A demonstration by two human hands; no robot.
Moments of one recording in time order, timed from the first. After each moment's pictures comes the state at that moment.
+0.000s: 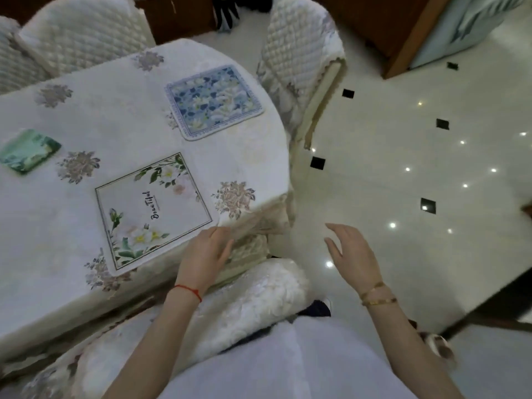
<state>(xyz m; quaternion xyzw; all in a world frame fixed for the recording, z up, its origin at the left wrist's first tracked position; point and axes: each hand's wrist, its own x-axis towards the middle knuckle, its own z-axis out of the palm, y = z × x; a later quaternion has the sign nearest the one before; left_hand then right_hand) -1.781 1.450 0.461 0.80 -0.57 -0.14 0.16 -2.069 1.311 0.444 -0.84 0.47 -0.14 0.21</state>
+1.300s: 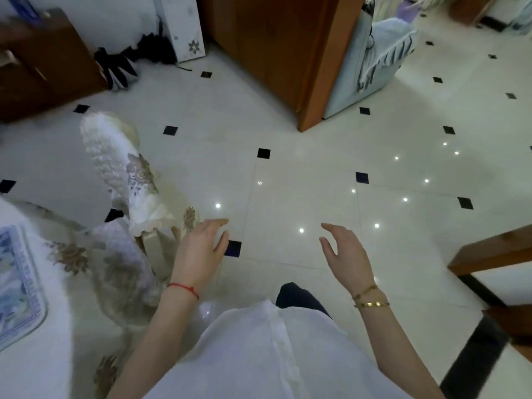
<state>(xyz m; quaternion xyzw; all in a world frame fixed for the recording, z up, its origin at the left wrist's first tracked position) -1.974 0.734 0.495 0.75 -0.59 -0.17 0.24 -2.265 0.662 0.482 -0.76 0.60 -0.16 0.21</state>
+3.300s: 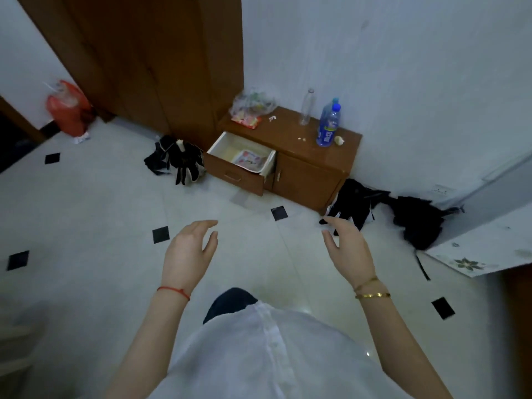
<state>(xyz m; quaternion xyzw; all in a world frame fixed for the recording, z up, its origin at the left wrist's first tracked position) -0.822 0.042 0.493 0.95 -0.09 0.04 0.28 -0.874 -0.270 0.483 -0.96 0.11 -0.06 0.26</state>
